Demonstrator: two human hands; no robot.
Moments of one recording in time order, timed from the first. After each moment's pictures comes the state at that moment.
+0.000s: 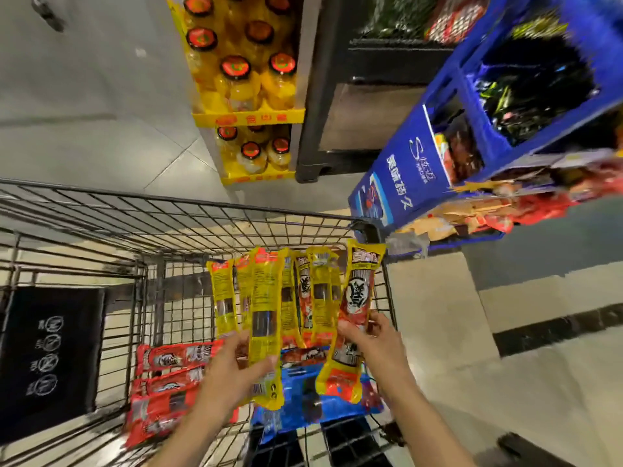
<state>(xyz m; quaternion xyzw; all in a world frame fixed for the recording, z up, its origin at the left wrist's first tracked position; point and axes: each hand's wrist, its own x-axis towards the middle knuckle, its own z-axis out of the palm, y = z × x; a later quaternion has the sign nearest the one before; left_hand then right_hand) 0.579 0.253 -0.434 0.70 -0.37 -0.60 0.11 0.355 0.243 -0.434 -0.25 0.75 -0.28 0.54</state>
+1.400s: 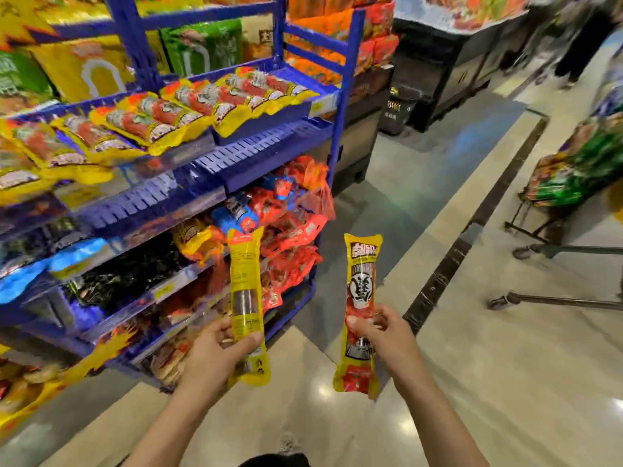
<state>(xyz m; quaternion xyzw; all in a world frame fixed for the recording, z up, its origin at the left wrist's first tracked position) -0.067 0.201 -0.252 0.49 -0.56 -0.64 0.21 -0.268 0.341 -0.252 -0.14 0.77 -0.52 0.34</state>
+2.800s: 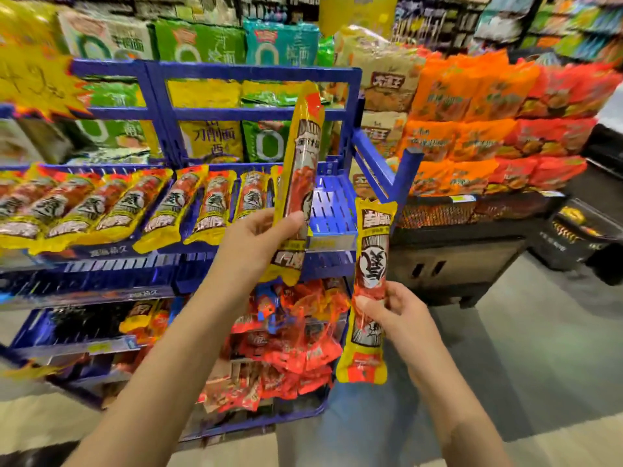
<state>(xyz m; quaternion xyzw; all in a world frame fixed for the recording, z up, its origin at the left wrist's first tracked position) -0.435 0.023 -0.077 0.51 -0.52 -0.47 0.50 -0.637 0.066 -0.158 -0.45 0.58 -0.49 0.47</state>
